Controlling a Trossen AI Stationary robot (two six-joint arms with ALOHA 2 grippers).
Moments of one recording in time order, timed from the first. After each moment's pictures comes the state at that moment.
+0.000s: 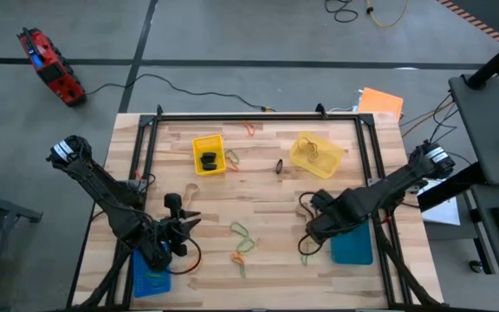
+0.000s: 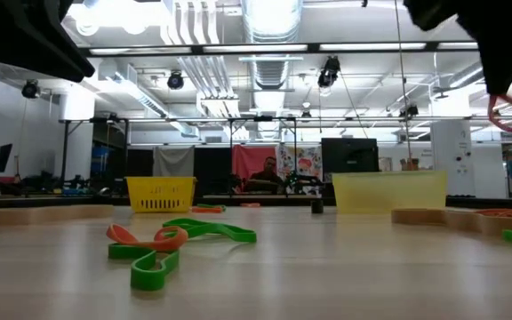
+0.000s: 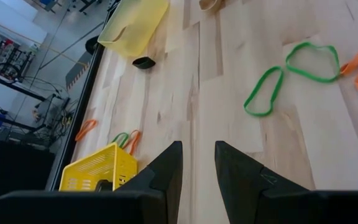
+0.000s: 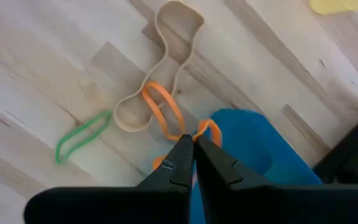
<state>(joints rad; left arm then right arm) -0.83 1.31 0.82 -0.73 -0.96 -0.45 0.47 1.55 1.29 -1.34 0.13 1.32</state>
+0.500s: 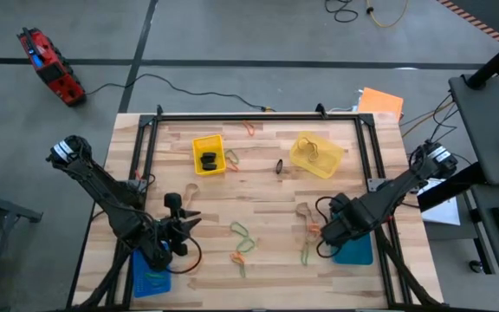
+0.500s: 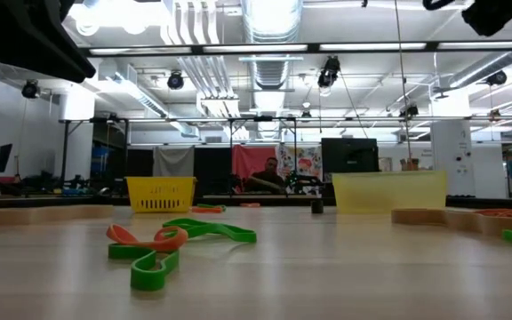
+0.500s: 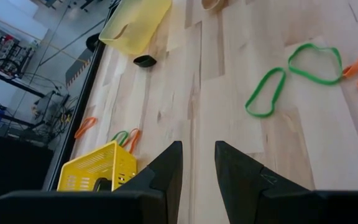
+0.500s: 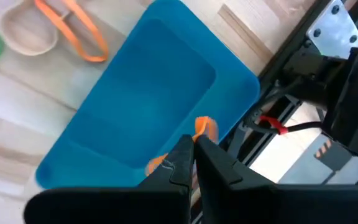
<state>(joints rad) -0.83 1.31 0.82 -0.73 -0.96 -0.47 0.56 1.52 1.23 -1.55 -0.09 1.50</state>
